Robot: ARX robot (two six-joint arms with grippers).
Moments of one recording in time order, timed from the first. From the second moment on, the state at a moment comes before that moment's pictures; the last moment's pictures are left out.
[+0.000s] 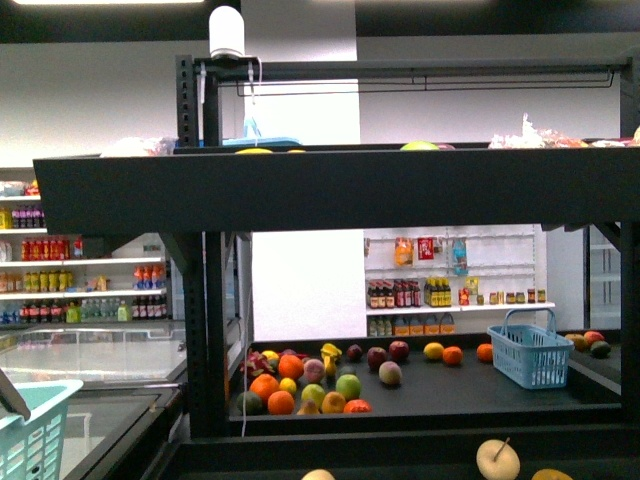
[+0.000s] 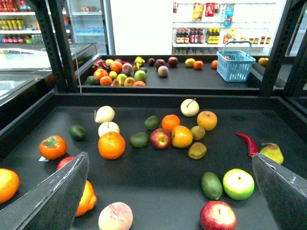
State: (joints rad) left arm 0.00 0.16 0.20 -0.05 0.00 -0.02; right arm 0.00 0.01 0.02 0.00 0.00 0.00
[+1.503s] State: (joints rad) left arm 0.00 0.01 0.01 -0.01 0.00 -0.01; right arm 0.00 0.01 0.02 0.00 0.00 0.00
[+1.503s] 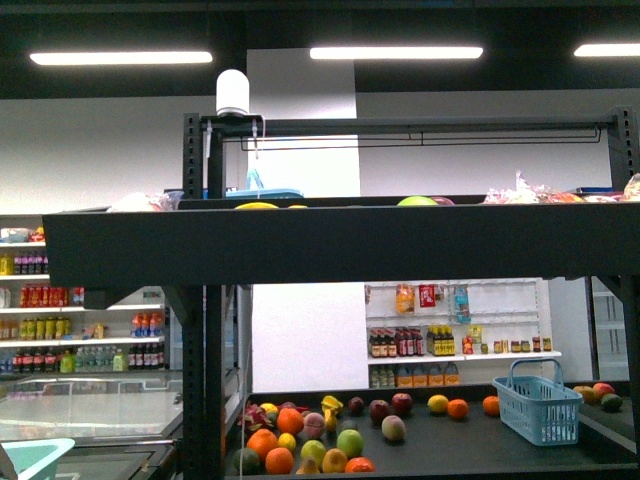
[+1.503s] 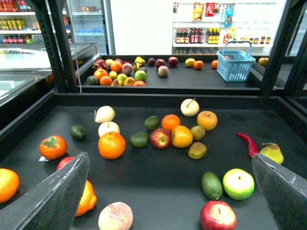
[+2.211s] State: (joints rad) left arm 0.00 0.01 0.01 -0.01 0.00 -0.01; right arm 0.00 0.01 0.02 0.00 0.00 0.00
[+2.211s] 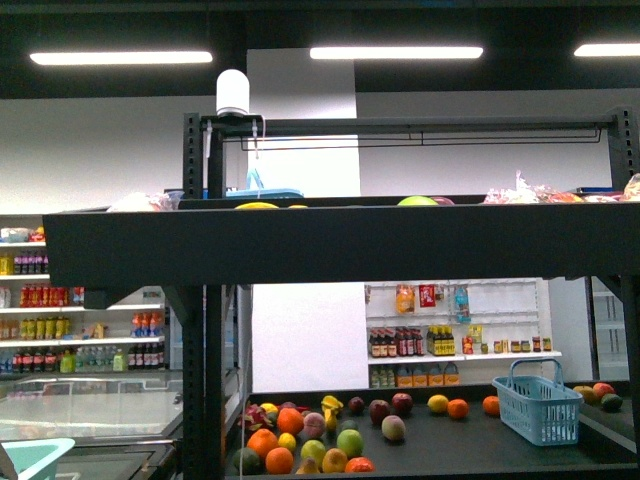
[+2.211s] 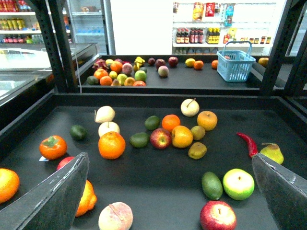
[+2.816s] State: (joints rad) left arm 0.00 0.01 0.01 -0.01 0.00 -0.01; right arm 0.00 0.01 0.02 0.00 0.00 0.00
